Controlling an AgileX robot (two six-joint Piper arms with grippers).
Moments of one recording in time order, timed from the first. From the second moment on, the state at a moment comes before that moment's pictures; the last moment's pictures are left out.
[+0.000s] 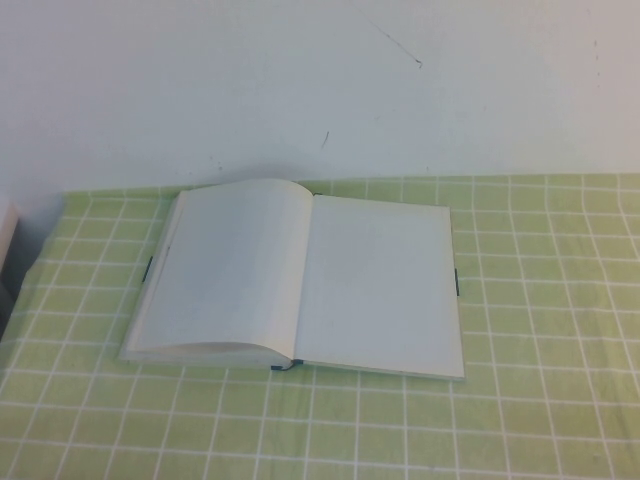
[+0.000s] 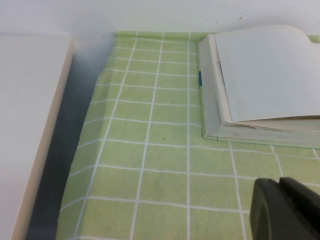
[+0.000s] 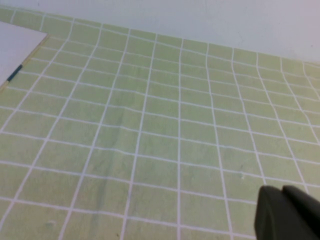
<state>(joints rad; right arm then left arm) -0.06 -0.01 0.03 -0.08 0.39 -0.12 -0.06 -0.01 0.02 -0.04 0.35 -0.09</state>
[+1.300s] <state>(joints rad) -0.06 -0.01 0.02 -0.07 0.42 -0.07 -0.06 -0.01 0.02 -0.04 0.36 -0.09</state>
